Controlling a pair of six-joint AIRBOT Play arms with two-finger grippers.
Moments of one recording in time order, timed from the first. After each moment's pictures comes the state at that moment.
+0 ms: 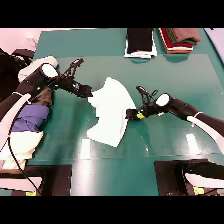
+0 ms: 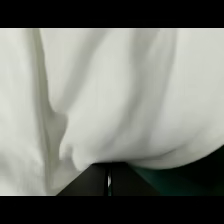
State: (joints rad) left arm -0.27 -1.52 1.29 0.94 -1.03 -1.26; right arm 0.39 -1.37 0.81 -0.79 0.80 1.38
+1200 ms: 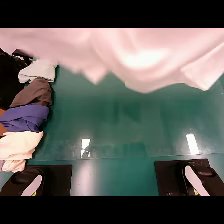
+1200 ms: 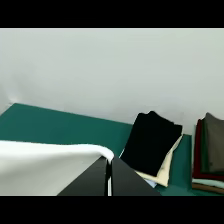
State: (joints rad) left arm -0.10 -0.69 1.79 1.14 -0.99 -1.23; right arm -0.20 -0.68 1.77 -1.07 1.17 1.39
